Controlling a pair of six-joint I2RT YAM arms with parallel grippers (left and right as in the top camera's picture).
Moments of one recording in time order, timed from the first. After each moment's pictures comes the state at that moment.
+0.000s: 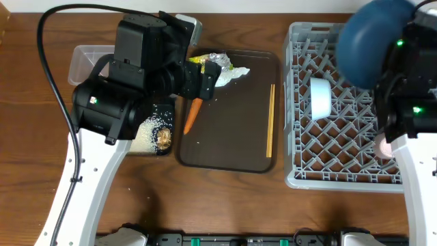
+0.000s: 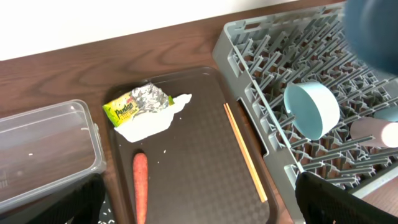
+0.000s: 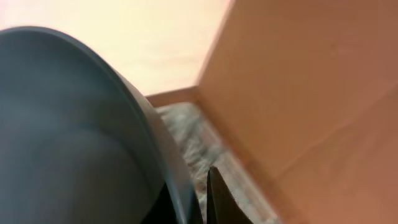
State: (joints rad) left arm -0.35 1.42 1.74 -1.03 0.22 -0.09; right arm -0.02 1.34 1.33 -0.33 0.75 -0.14
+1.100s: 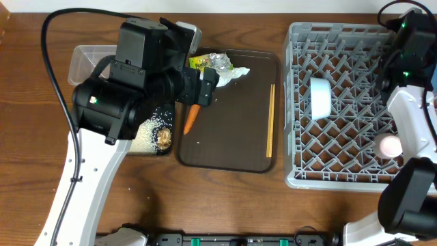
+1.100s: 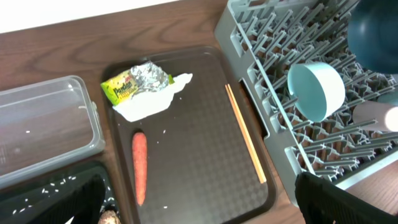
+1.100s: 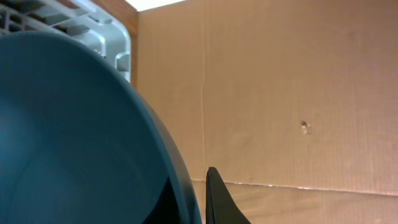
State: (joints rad) left arm -0.35 1.42 1.74 -1.11 0.22 -0.09; right arm -0.18 1.74 1.33 0.02 0.82 -1.06
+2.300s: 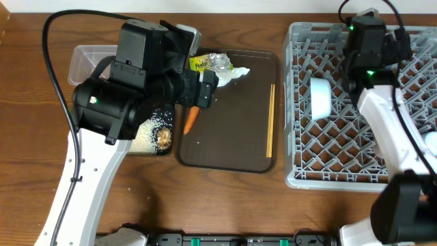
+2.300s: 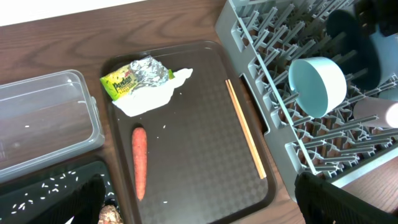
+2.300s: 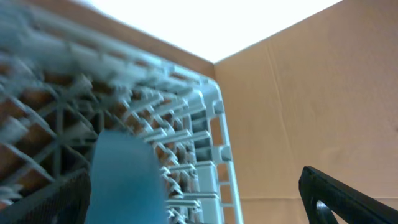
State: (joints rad) left arm -0.35 1.42 1.74 -1.12 0.22 -0.09; right arm 0.05 1.67 1.34 -0.24 0.75 -0.50
